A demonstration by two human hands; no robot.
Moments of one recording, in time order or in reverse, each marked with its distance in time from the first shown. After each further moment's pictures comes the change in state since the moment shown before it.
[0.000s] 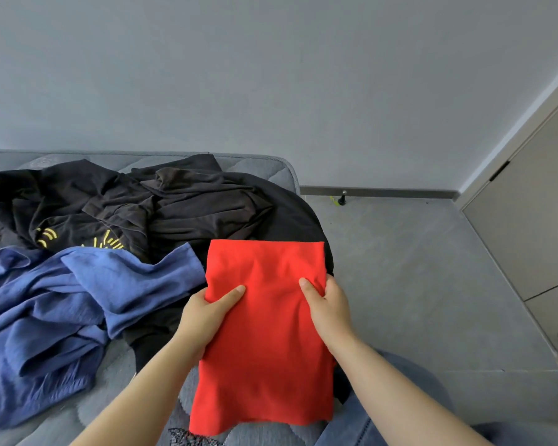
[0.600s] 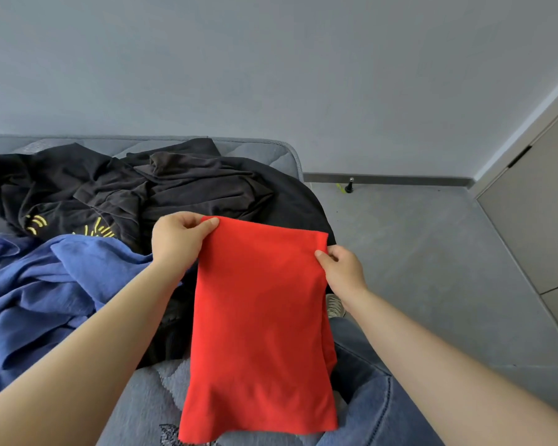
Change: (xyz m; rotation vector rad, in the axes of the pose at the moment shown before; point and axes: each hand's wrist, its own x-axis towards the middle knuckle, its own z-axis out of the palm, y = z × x) left_hand 0.073 0.059 -0.020 0.244 0.302 0.343; right_hand 0.066 0.004 -0.012 -0.102 -0.052 0.065
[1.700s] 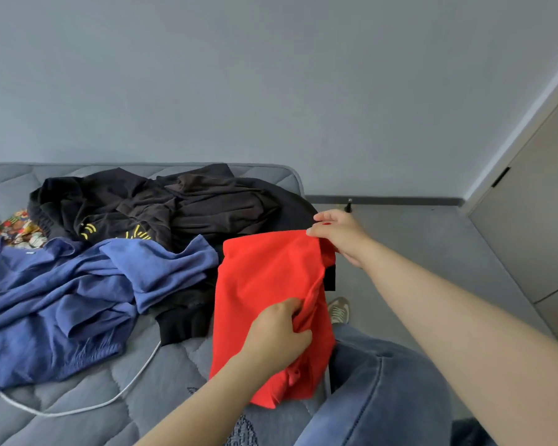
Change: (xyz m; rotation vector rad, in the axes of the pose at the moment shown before) left_hand -0.198 0.020 0.033 0.416 -0.504 0.351; right_hand -0.024 -0.078 -0.042 0.088 -0.211 -0.051
